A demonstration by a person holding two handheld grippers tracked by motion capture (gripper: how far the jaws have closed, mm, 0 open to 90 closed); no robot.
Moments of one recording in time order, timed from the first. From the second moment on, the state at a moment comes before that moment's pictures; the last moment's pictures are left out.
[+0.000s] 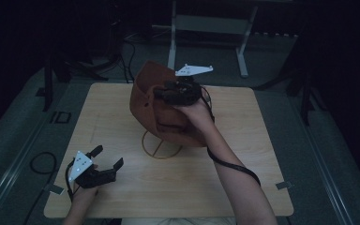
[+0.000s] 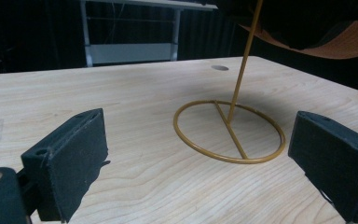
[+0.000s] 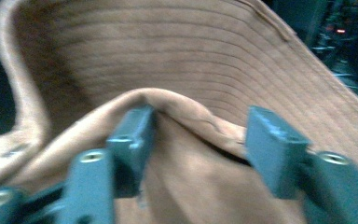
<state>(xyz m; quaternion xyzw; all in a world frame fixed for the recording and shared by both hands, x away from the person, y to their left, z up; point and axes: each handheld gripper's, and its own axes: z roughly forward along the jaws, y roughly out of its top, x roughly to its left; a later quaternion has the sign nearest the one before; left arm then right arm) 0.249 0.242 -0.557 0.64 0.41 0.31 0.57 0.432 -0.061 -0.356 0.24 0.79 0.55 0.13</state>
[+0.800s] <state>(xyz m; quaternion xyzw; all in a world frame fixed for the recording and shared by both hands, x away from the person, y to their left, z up) 0.249 0.242 -0.559 0.64 0.42 0.31 0.57 0.415 -0.104 -0.356 0.19 0.78 0.57 0.16</state>
